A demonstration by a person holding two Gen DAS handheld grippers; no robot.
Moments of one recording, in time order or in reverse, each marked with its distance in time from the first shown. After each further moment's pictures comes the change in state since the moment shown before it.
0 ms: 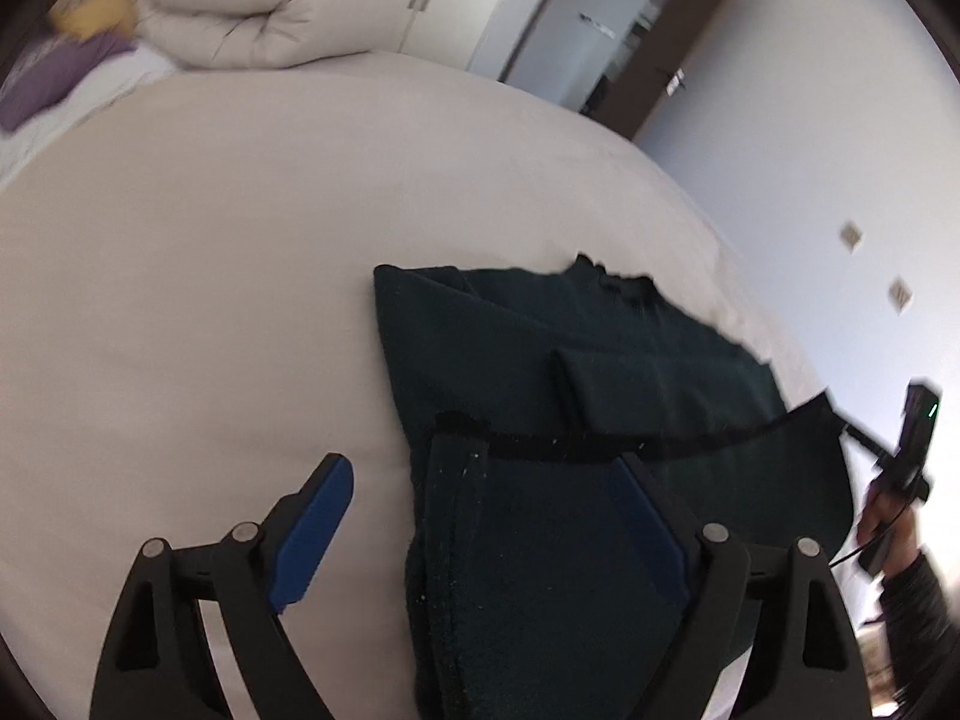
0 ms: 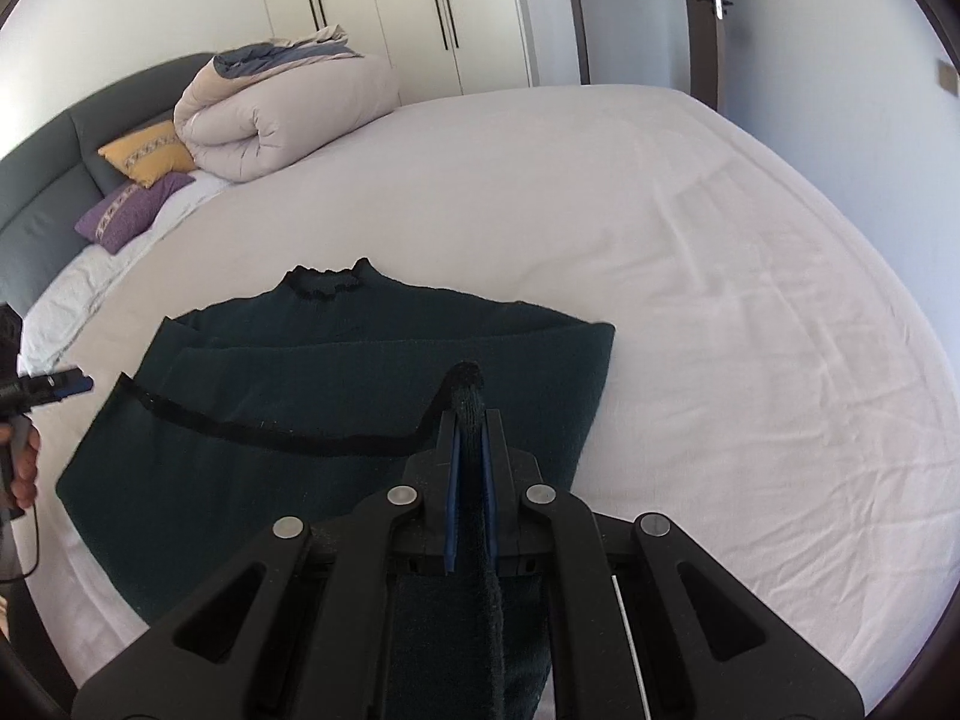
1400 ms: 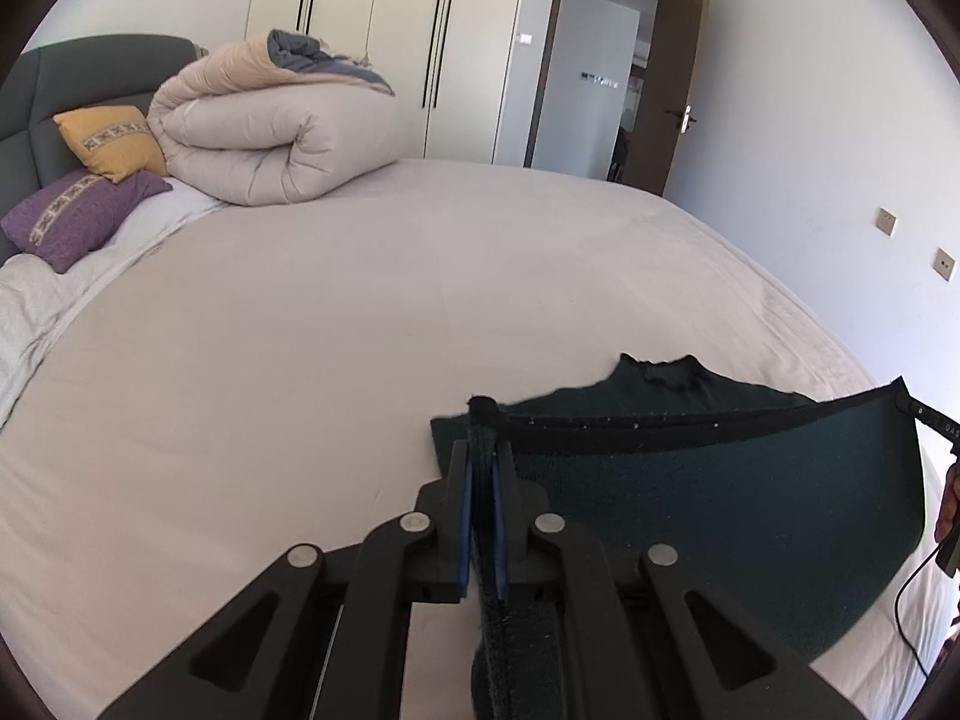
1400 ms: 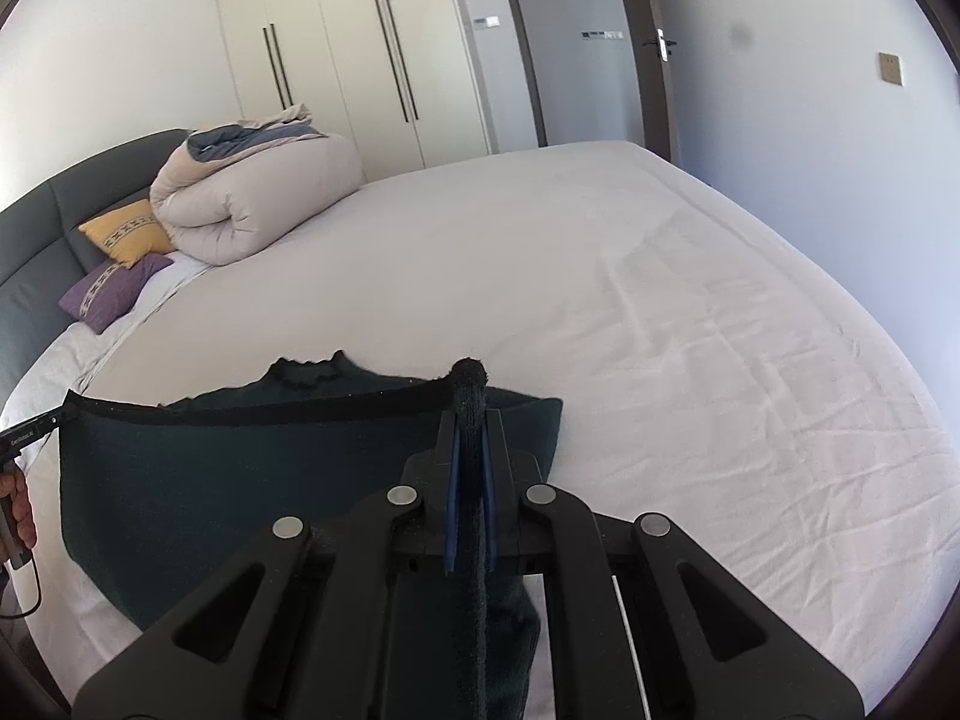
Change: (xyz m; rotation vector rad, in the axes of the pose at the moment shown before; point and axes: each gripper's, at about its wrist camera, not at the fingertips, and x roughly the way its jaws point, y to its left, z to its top) left arm -0.024 -0.014 0.044 0.111 -0.212 0.202; right arm -0.023 -0.018 0.025 0.073 -0.153 -0.075
